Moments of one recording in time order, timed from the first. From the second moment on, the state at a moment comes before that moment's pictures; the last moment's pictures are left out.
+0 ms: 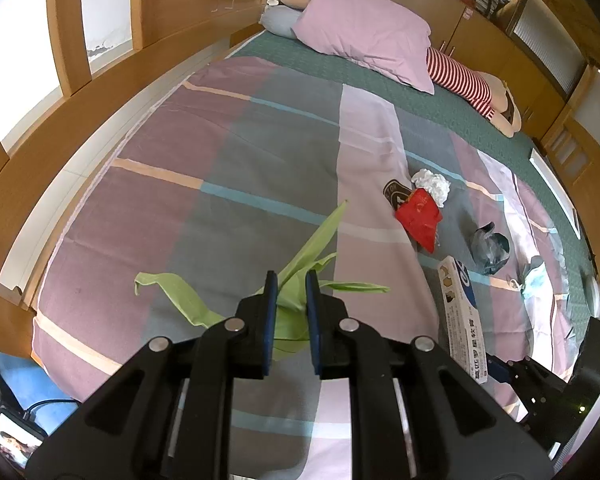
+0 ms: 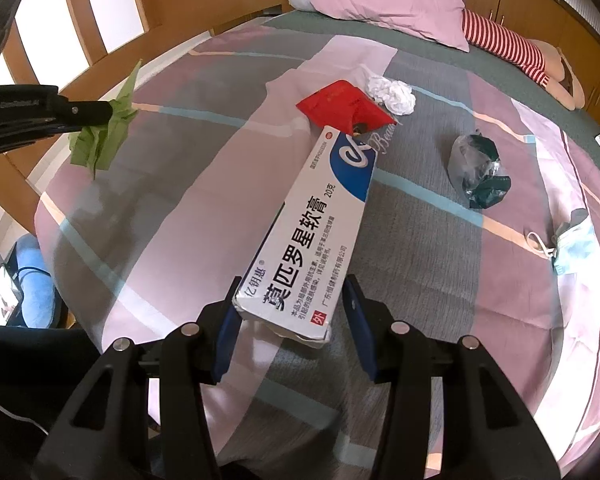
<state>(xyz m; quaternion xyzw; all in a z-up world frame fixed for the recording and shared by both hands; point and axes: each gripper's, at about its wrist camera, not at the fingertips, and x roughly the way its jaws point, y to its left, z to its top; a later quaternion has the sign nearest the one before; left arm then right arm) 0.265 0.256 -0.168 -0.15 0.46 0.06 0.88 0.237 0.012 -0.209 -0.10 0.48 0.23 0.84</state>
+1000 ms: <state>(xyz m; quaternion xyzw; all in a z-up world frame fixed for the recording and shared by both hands) 0.245 0.251 -0.139 -0.10 0.40 0.06 0.91 0.162 -0.032 -0.095 -0.01 0.36 0.24 0.90</state>
